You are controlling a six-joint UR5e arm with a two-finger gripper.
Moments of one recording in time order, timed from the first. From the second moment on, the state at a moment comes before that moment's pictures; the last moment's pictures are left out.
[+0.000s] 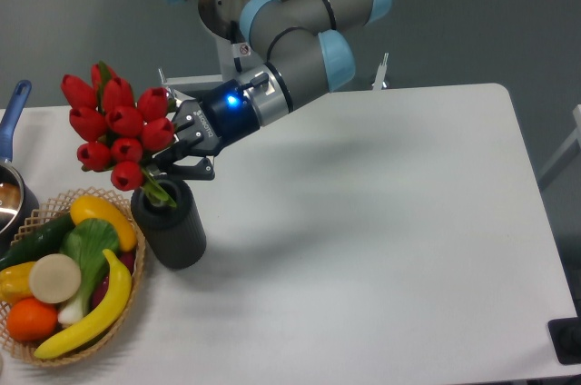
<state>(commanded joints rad) 2.50 -1.77 -2.05 -0.71 0.10 1.23</state>
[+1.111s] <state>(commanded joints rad) 2.50 -1.83 -2.10 -0.71 0.17 1.26</state>
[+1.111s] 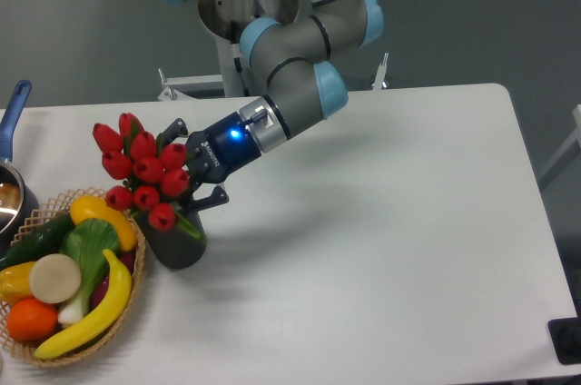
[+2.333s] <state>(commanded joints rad) 2.51 -1.82 -2.10 -0.71 0.26 1.26</state>
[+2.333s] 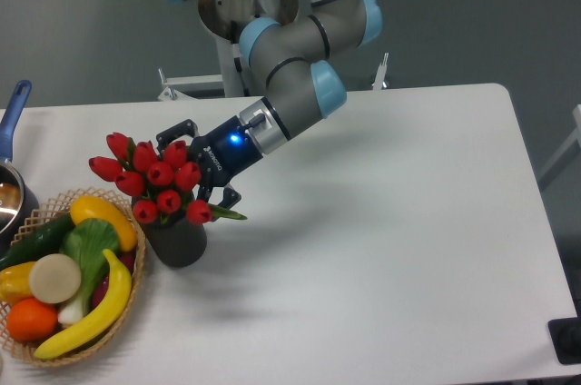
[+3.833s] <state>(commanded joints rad) 2.66 -1.53 -2.15 -0.72 0.84 1.23</state>
